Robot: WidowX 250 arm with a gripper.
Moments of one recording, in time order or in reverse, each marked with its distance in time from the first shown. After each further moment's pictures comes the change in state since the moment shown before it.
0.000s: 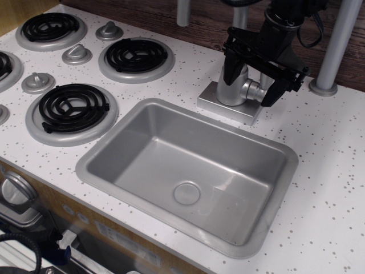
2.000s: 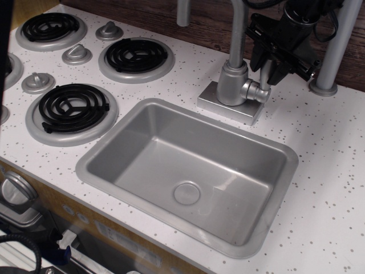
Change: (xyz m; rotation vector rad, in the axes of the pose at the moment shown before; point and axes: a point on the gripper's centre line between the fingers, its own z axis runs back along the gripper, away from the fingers) arm 0.045 -0.007 -0.010 0.058 -0.108 -0.116
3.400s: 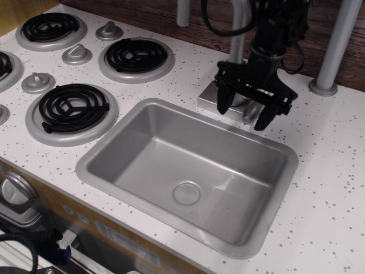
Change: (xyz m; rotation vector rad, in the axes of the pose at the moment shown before) arm -0.059 -0.009 -0.019 -0.133 0.180 0.180
